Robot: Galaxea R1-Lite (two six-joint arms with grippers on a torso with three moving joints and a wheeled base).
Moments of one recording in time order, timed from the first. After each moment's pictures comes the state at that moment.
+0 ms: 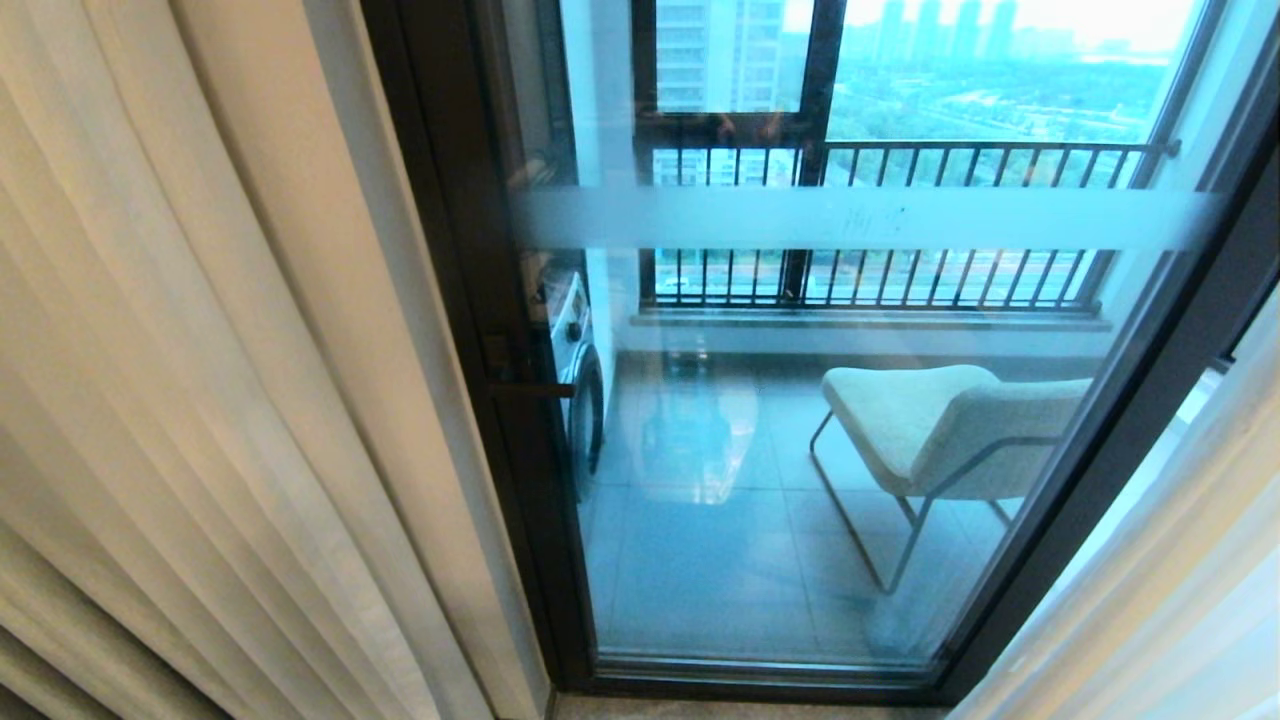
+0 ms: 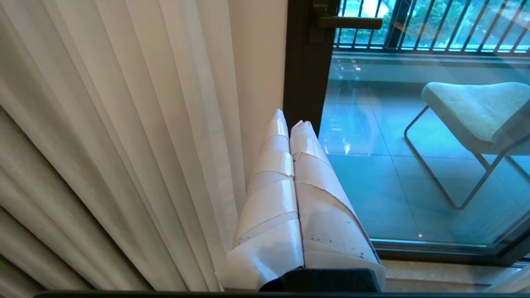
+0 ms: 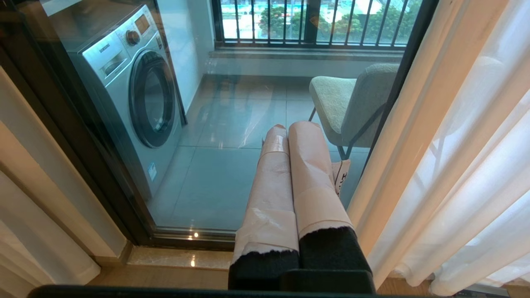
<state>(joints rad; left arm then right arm) 0.00 0.00 0.00 0.00 0.01 -0.02 0.00 0.00 0.00 0.00 0.01 0.00</state>
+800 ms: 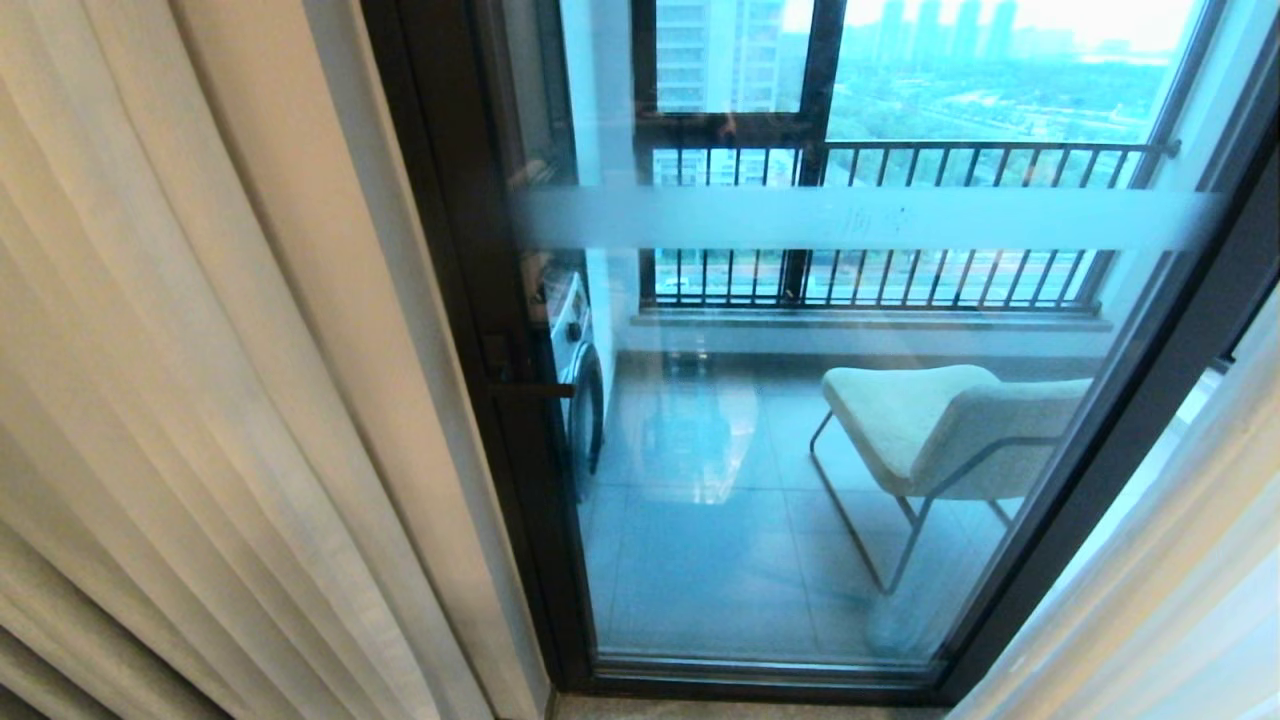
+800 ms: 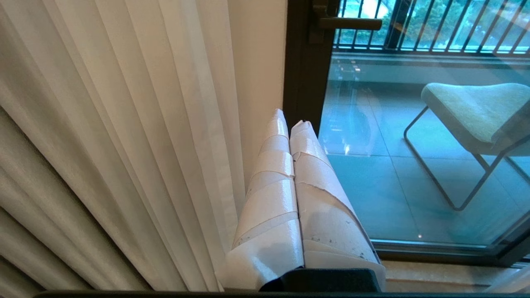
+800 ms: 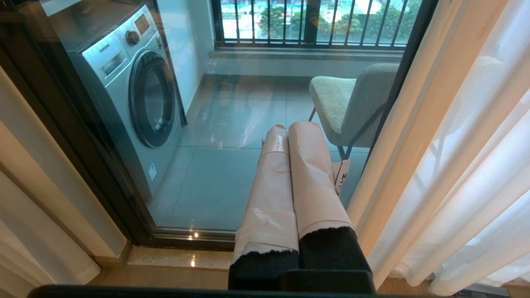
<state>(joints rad) 0.00 0.00 0.00 0.00 0.01 -0.02 0.00 0.00 0.00 0.00 0.01 0.00</state>
